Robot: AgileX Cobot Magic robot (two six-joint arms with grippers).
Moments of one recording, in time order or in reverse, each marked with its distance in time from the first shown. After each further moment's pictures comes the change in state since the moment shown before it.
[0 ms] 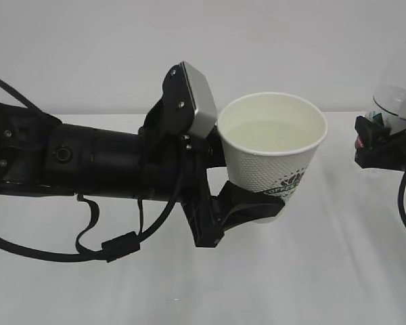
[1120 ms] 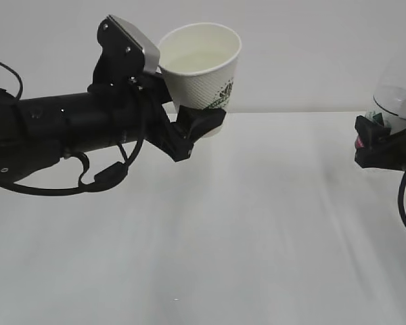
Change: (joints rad) left arm 0.133 0.002 0.000 -0.522 0.054 0.407; right arm 0.000 0.000 0.000 0.000 -0.002 -0.002
